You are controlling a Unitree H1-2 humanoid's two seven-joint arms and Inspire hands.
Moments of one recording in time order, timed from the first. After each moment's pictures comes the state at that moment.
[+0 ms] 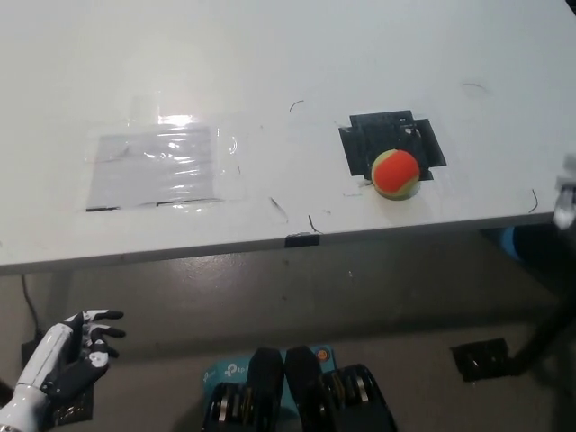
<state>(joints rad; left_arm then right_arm) -0.02 0.40 0.01 0.02 0.04 0.11 -0.13 -0.36 -0.28 -0.11 -0.05 -0.16 0.04 -0.11</state>
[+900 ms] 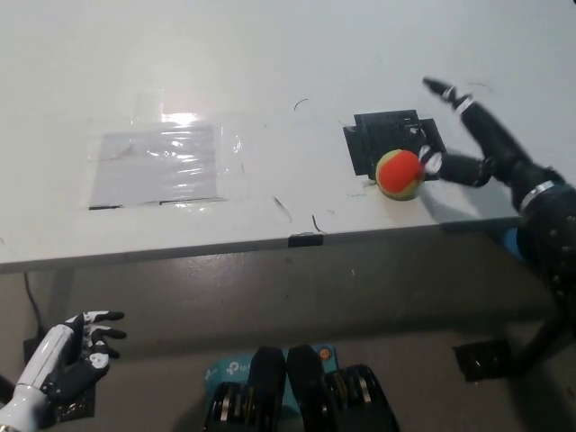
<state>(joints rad) -0.01 0.40 0.01 0.01 0.03 0.13 -0.15 -0.67 -0.38 0.30 0.22 -0.28 0.24 0.19</state>
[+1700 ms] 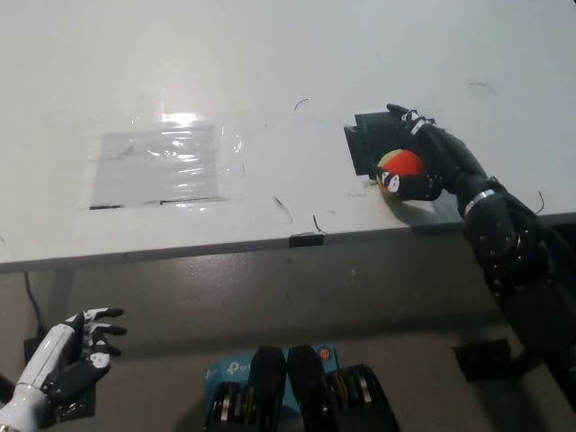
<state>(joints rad) -0.01 0.40 0.01 -0.01 0.04 0.13 -0.15 -0.72 -0.26 0.34 0.41 -0.46 0.23 0.10</state>
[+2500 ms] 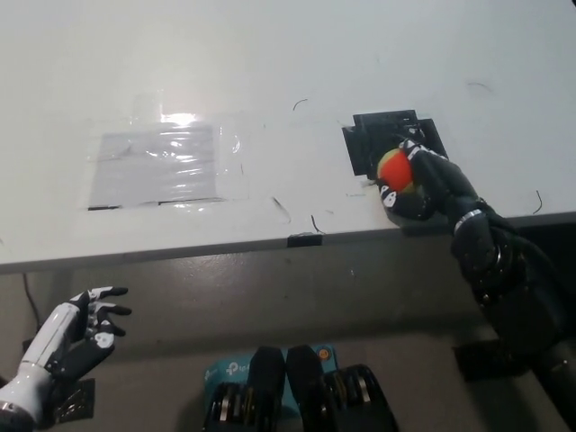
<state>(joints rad) -0.07 0.40 0.01 -0.01 0.05 0.15 -0.17 -0.74 -0.24 0.40 0.57 -0.50 0.17 0.09</state>
